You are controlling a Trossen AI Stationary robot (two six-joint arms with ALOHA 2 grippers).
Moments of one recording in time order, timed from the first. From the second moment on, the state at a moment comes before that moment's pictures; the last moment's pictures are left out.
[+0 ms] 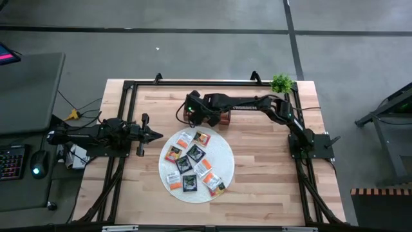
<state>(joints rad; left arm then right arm) -0.03 0.01 0.01 0.01 0.01 0.07 -0.20 2.25 1.95 -0.80 0.38 -1.07</state>
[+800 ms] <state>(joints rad) -0.03 0.01 0.01 0.01 0.01 0.07 -0.19 2.18 1.95 -0.78 0.06 0.12</state>
